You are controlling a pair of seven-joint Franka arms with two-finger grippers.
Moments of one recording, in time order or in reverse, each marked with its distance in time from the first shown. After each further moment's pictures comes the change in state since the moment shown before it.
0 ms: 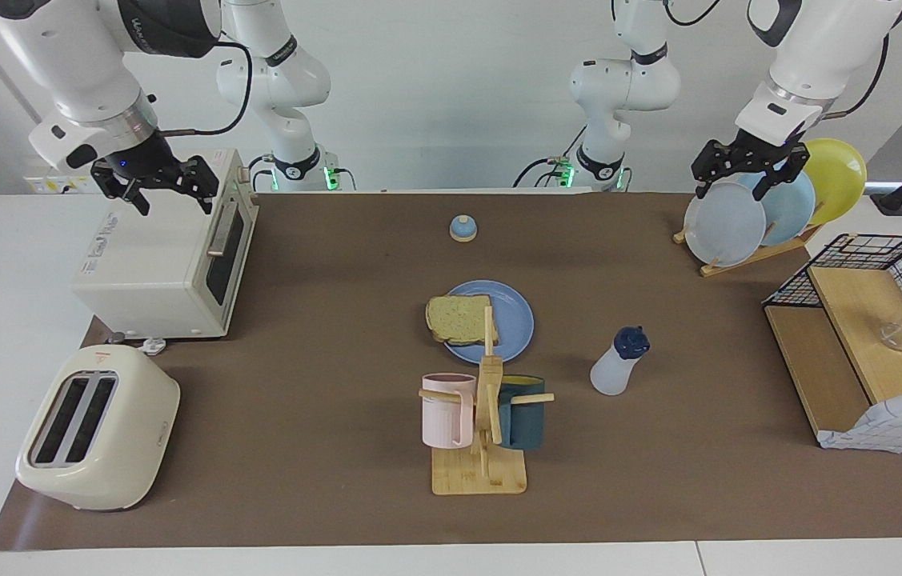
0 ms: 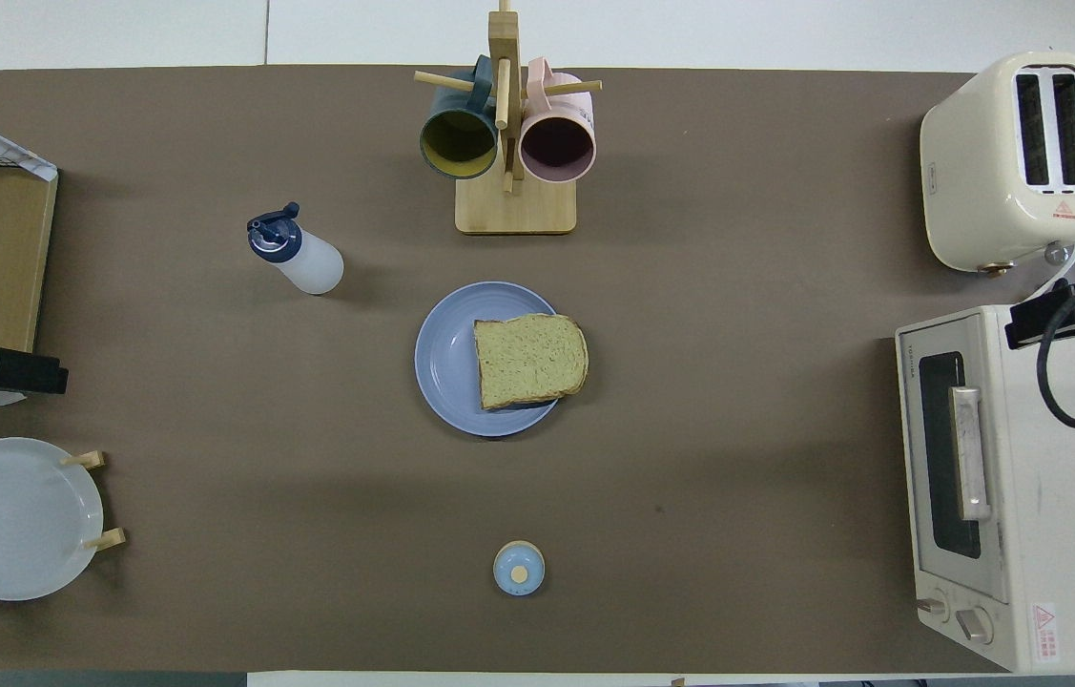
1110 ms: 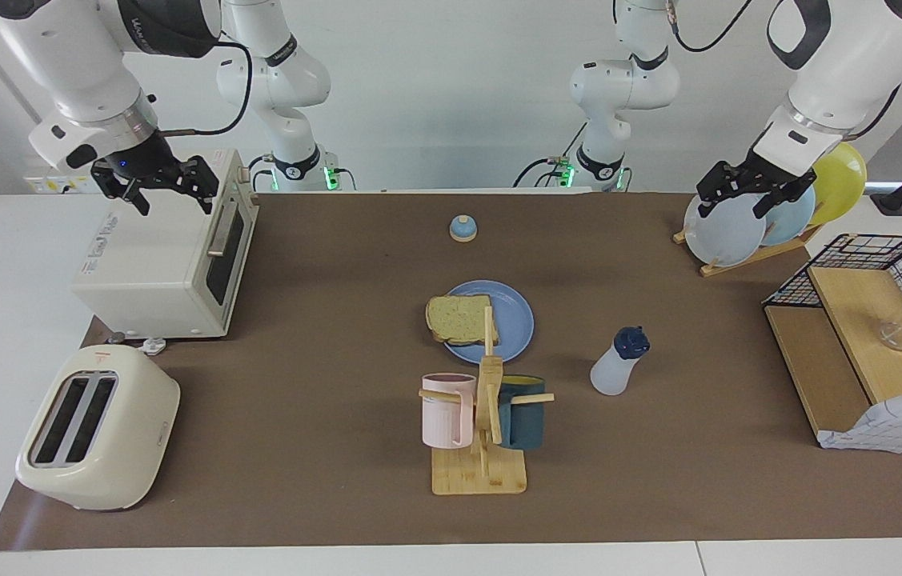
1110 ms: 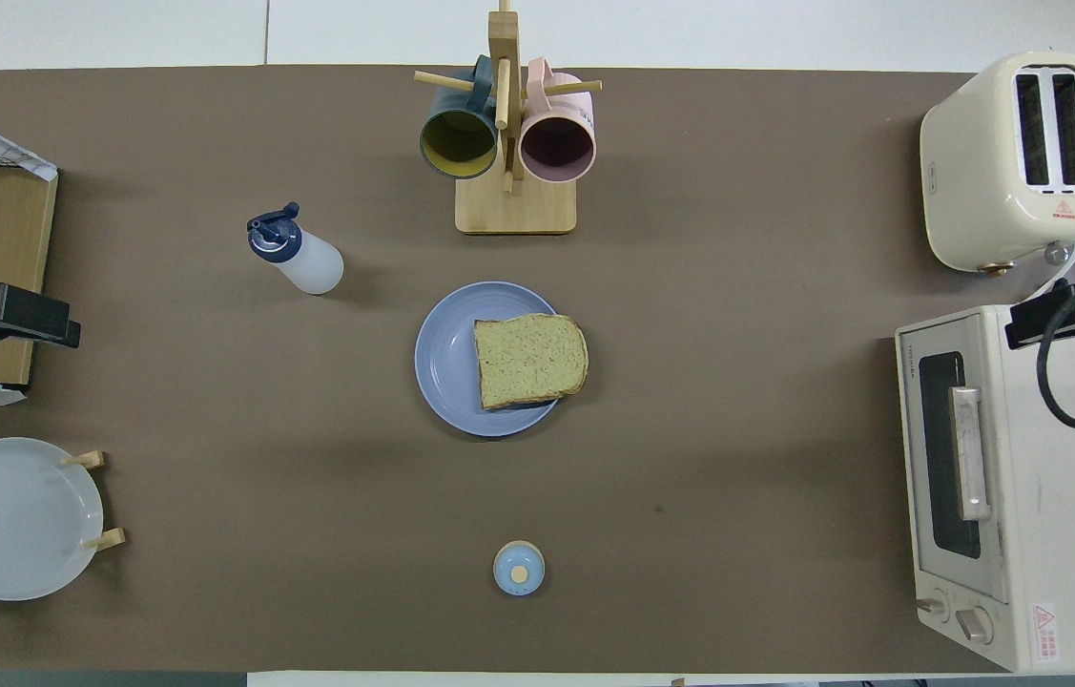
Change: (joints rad) left arm 0.058 0.142 -0.033 0.156 -0.059 -0.066 -0.019; right arm 0.000 0.000 0.000 0.000 0.000 0.000 0.000
